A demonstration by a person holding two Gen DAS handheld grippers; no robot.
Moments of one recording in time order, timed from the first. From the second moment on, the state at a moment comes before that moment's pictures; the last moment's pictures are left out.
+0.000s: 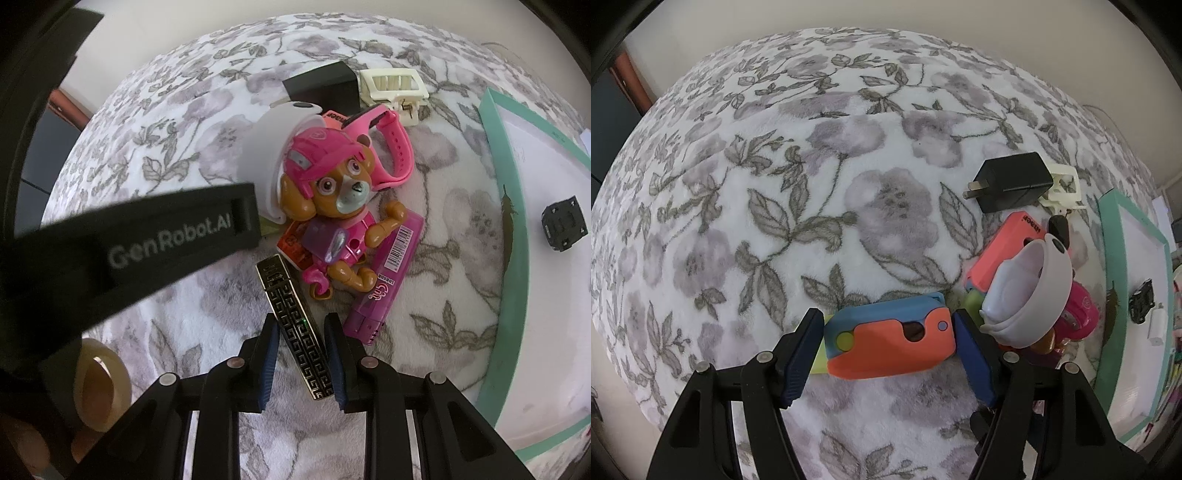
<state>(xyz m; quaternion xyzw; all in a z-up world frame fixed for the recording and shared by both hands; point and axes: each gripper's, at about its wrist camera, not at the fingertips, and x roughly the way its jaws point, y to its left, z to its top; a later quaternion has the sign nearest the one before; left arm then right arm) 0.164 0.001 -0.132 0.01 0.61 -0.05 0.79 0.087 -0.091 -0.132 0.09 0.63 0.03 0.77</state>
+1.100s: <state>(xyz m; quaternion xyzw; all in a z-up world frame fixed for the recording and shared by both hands) 0.140 0.015 -0.018 -0.01 0.49 -0.04 0.87 0.062 -0.145 -0.003 0.10 0.45 -0.07 0.88</state>
